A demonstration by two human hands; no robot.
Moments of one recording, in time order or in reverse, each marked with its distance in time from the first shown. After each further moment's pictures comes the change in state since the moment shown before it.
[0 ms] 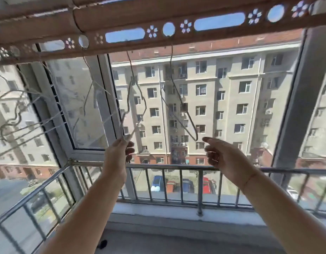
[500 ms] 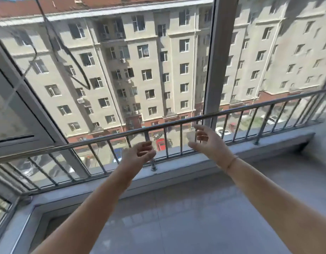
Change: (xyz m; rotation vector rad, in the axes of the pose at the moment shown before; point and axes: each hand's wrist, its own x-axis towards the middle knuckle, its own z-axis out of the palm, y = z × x) left_hand -0.094 -0.161 0.101 0.462 -0.815 -0.148; right_hand -0.091 0.059 -0.169 -0.790 0.330 -0.160
